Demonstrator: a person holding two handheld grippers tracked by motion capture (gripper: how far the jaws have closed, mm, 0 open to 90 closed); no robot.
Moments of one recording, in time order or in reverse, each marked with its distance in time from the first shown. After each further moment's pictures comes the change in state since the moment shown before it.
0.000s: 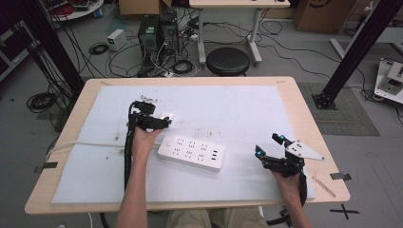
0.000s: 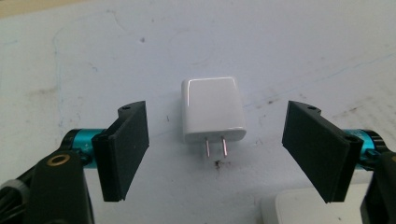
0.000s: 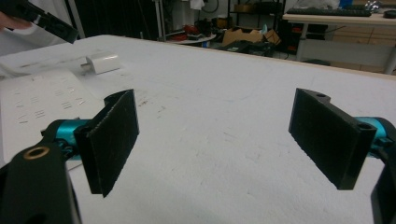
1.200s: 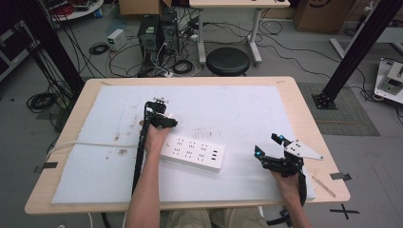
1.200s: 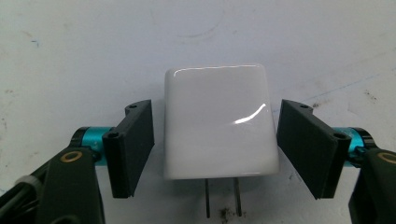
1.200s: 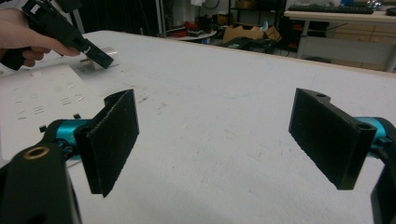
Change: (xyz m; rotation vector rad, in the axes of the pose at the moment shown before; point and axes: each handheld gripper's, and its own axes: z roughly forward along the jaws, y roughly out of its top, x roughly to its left) left arm -0.004 0.000 0.064 0.134 0.022 -0.005; right arm 0.001 0.000 0.002 0.019 0.000 -0.005
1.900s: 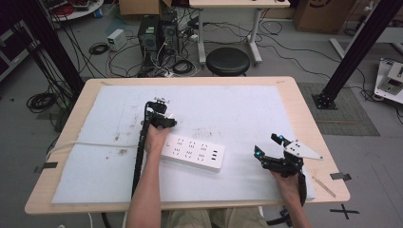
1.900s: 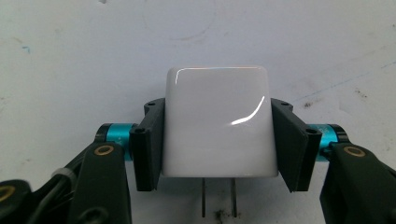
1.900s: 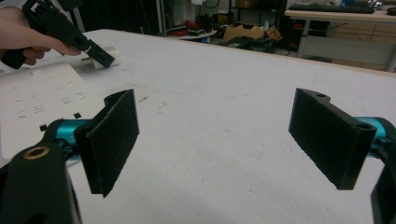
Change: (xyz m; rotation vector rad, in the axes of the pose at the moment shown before) left arm -0.001 0.000 -0.001 -0.011 -0.017 0.014; right arm 0.000 0.000 0.001 -0.002 0.003 -0.009
